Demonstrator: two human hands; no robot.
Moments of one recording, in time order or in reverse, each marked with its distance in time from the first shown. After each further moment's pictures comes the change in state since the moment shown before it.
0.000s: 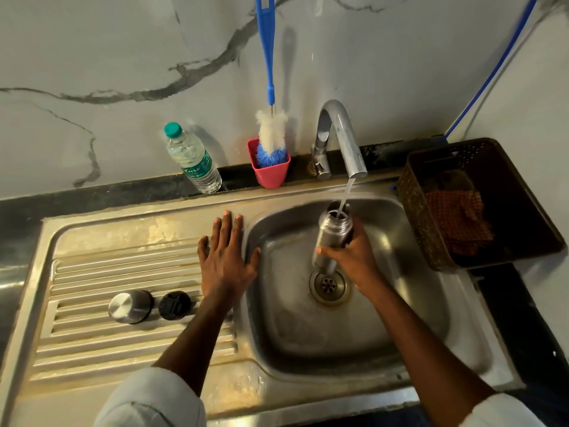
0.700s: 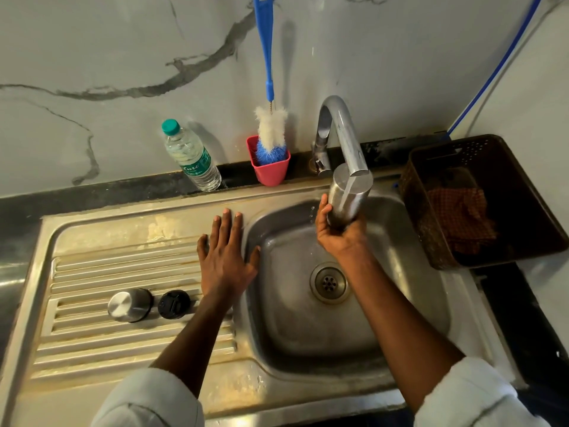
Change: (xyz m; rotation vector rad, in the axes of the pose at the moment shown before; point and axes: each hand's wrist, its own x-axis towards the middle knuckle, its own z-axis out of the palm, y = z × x) left_hand -0.001 0.001 -0.001 0.002 0.009 0.001; right_hand 0.032 -0.057 0.026 1.632 0.025 0.666
